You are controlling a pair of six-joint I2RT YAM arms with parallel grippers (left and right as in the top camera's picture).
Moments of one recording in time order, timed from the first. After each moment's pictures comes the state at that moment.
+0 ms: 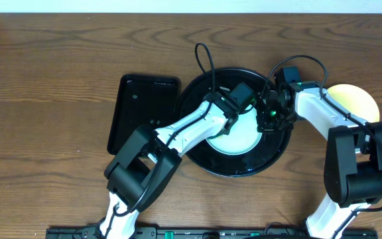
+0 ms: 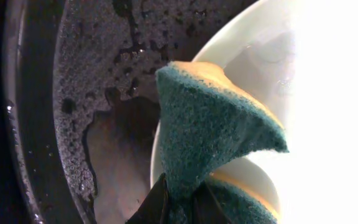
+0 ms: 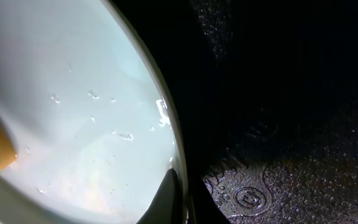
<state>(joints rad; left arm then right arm) -0.77 2.06 1.46 -0.81 -0.32 -0.53 0.15 1.91 1.16 -0.80 -0.29 0.08</state>
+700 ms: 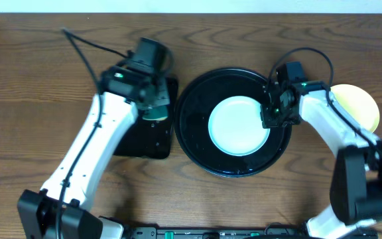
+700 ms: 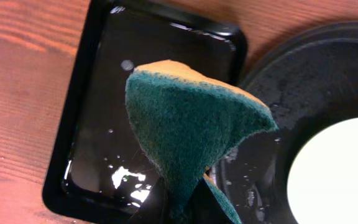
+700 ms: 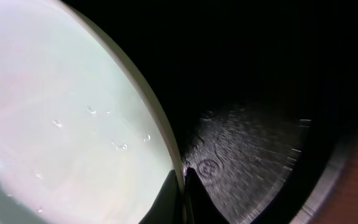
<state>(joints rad) -0.32 1.58 1.45 -1.07 -0.12 -0.49 0.18 1.77 1.16 -0.80 -0.13 0.08</state>
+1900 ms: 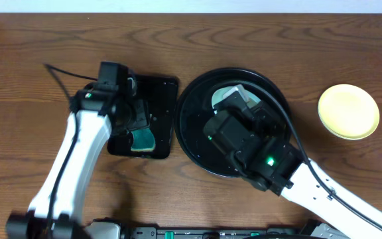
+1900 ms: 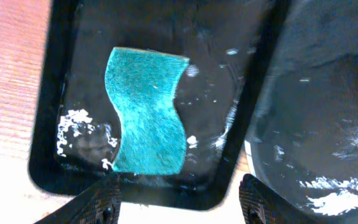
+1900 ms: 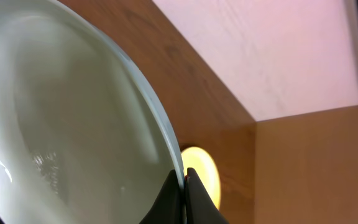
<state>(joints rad) -0.11 1.43 1.16 -1.00 0.14 -0.32 0.91 1.32 1.16 -0.85 0.99 -0.08</state>
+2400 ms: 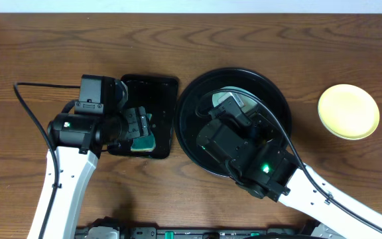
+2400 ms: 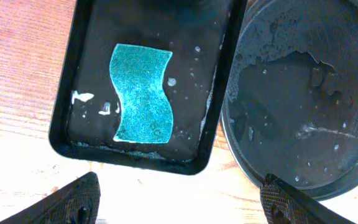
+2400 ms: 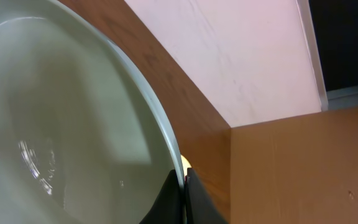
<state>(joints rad) -0.11 1.22 1.16 -1.09 0.16 -0.32 0.97 1.32 1.16 -0.86 1.11 -0.09</state>
